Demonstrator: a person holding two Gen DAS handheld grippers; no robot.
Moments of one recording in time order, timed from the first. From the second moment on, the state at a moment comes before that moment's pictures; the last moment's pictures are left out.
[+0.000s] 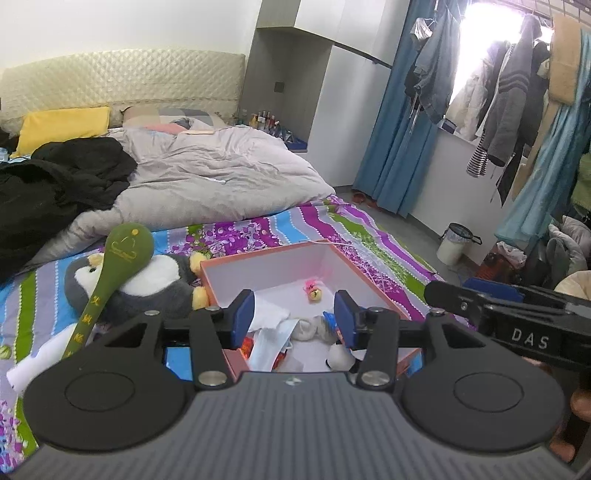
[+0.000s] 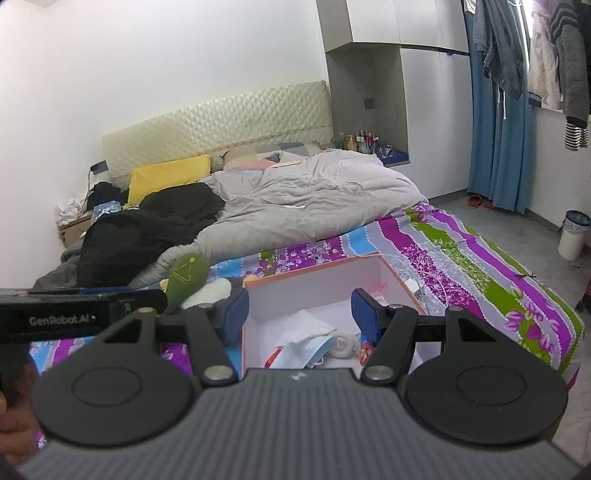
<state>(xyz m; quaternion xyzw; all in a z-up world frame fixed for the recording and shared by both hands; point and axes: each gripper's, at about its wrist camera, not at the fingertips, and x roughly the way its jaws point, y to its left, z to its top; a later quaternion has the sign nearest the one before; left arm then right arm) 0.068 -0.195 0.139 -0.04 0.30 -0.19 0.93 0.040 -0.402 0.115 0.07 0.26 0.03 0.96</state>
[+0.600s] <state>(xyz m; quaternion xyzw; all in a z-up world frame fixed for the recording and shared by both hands) 0.000 -0.189 0.116 -0.02 0.28 -0.18 0.94 -0.018 -0.389 0.073 0.08 0.27 0.02 0.96</state>
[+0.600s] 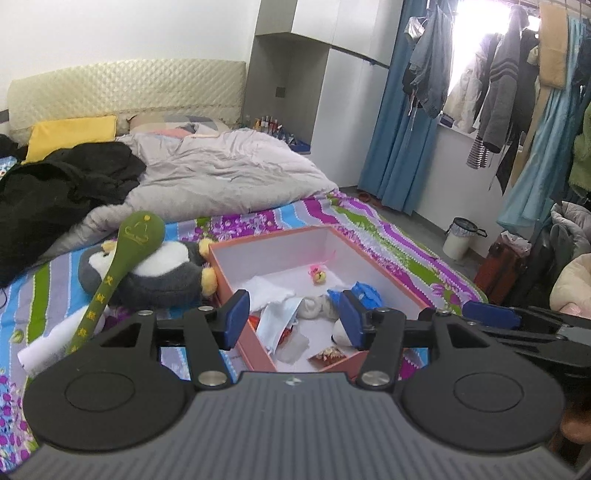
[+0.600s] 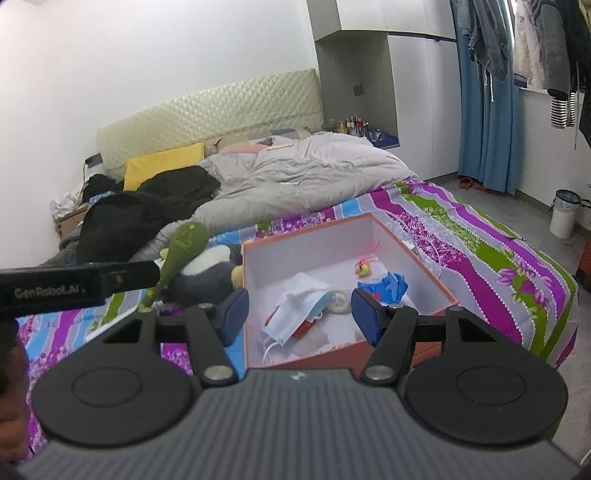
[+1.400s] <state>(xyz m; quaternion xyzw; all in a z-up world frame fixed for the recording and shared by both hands) -0.009 -0.186 0.071 -0.02 0.32 -0.17 0.93 -0.037 -0.390 0.053 0.07 0.28 0.01 0.96</state>
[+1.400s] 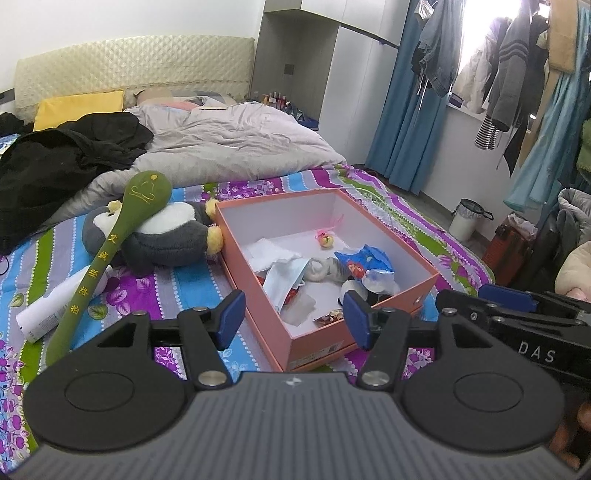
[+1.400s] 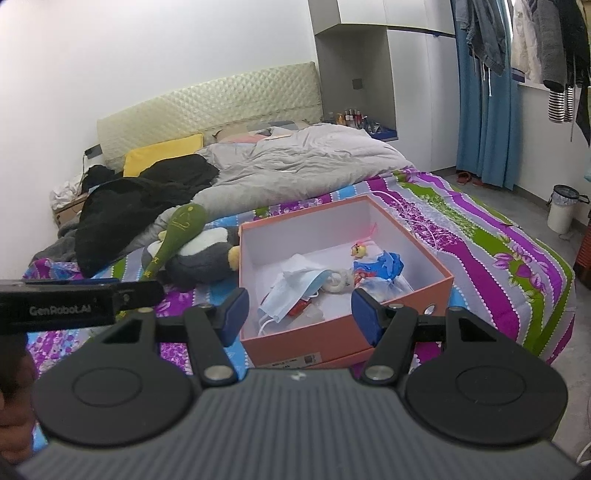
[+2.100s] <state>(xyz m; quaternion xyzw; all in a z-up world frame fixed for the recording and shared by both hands) -0.008 -0.181 0.071 -0.01 0.32 -0.16 0.93 -0.034 -0.396 0.049 0.07 0.28 0.00 0.96</state>
